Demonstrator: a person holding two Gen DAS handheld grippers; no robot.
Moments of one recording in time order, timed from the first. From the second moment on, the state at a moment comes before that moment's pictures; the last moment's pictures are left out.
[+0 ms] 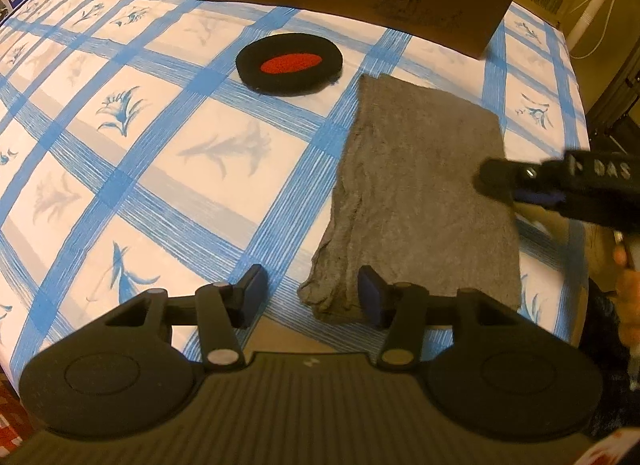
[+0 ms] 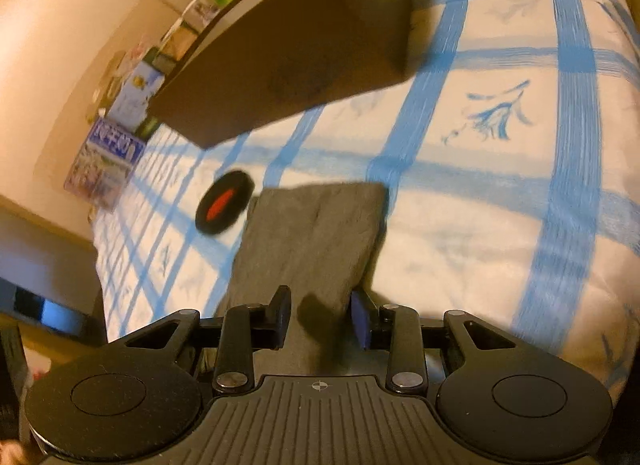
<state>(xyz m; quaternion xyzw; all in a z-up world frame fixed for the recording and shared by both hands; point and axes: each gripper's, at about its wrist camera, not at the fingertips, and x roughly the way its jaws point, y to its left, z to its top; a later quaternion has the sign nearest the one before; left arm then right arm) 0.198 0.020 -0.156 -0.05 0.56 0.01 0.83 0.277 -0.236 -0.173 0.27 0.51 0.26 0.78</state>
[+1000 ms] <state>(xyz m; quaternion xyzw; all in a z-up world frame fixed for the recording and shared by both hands) 0.195 0.030 -0.140 -0.05 0.52 -0.02 0.85 0.262 -0.184 -0.136 0.14 0.48 0.33 0.80</state>
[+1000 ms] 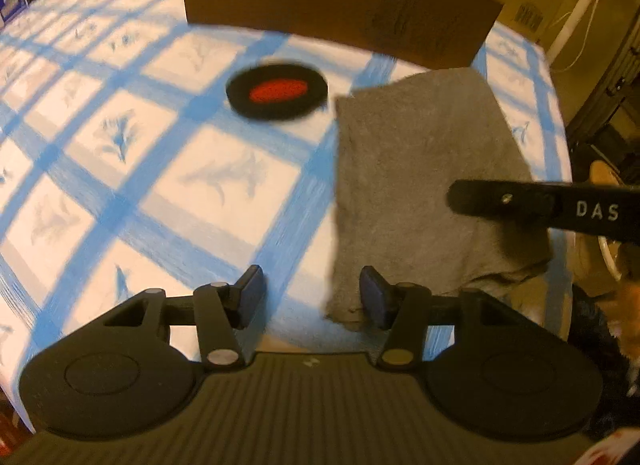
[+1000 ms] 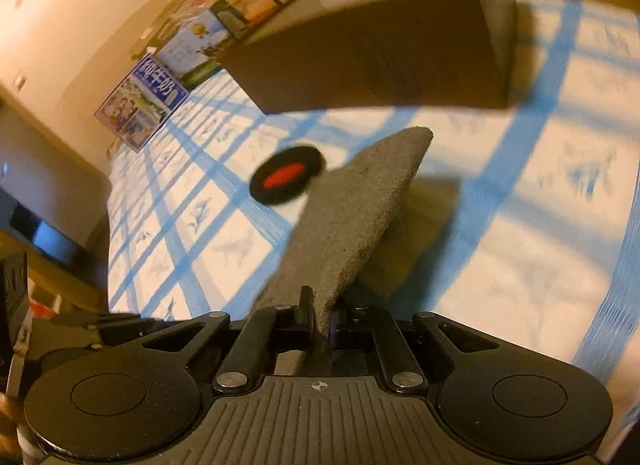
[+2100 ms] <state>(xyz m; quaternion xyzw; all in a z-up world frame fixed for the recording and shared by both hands) 0.324 0.042 -0.167 0.13 0.46 -0.11 0.87 0.327 -0.113 -0.097 -0.17 0.40 0.34 0.83</state>
